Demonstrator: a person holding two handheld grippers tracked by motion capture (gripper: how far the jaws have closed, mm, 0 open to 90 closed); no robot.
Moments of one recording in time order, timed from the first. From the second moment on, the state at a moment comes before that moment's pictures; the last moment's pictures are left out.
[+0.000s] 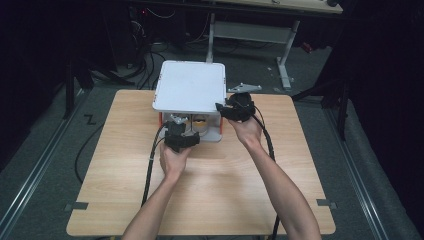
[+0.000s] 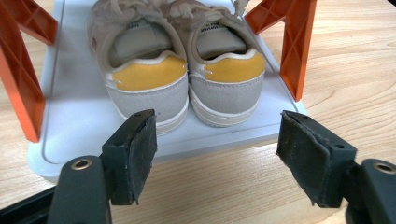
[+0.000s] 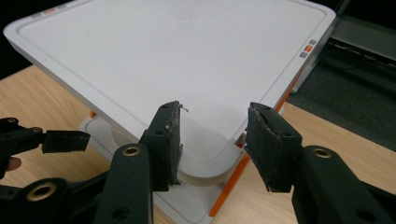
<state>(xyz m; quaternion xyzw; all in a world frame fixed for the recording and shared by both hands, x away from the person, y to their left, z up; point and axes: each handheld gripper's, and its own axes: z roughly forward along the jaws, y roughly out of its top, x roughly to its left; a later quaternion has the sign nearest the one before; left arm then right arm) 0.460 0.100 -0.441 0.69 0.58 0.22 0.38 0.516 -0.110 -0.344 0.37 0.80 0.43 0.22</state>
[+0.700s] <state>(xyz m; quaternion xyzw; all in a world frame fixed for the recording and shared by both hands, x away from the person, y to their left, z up) 0.431 0.113 -0.412 0.69 0.54 0.21 0.43 0.485 -0.160 -0.334 0.38 0.77 0.47 0.21</state>
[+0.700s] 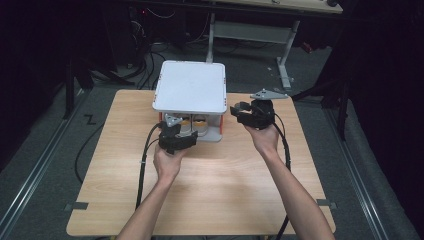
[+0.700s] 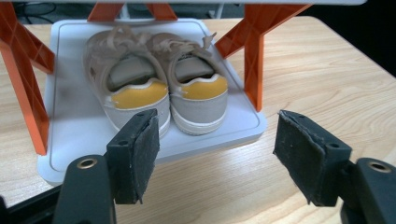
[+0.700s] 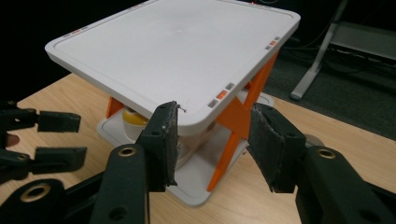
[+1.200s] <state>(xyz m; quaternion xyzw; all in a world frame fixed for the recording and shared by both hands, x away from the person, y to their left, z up) 0.411 0.119 -0.391 0.69 0.52 0.22 0.45 0.458 -0.197 -0.329 0.39 0.75 0.49 0.21</state>
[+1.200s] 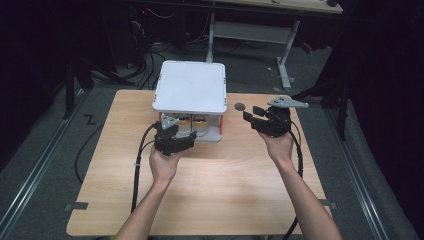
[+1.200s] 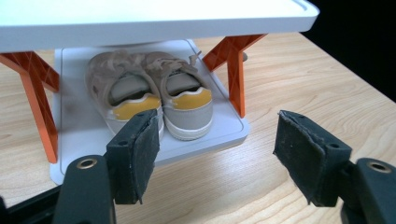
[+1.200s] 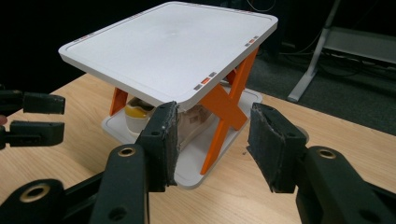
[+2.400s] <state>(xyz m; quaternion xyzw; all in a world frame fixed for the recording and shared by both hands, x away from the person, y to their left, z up) 0.371 0.144 -0.382 0.70 0.49 0.20 0.49 0.394 -0.255 -0.346 0.38 0.76 0.48 0.23</state>
